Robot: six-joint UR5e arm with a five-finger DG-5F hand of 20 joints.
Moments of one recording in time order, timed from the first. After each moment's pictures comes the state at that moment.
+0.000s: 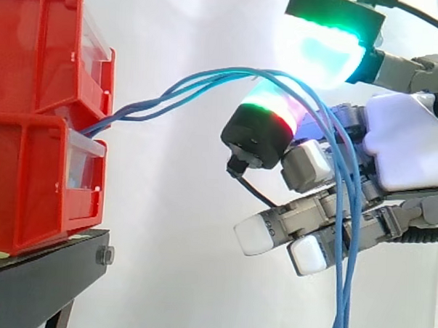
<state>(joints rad) 0.21 -2.20 -1.20 -3.01 -1.23 0.10</state>
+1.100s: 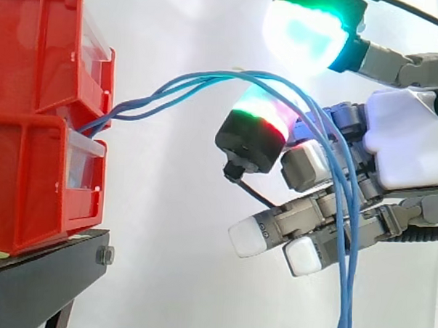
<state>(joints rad) 0.21 -2.20 -1.20 -3.01 -1.23 0.08</state>
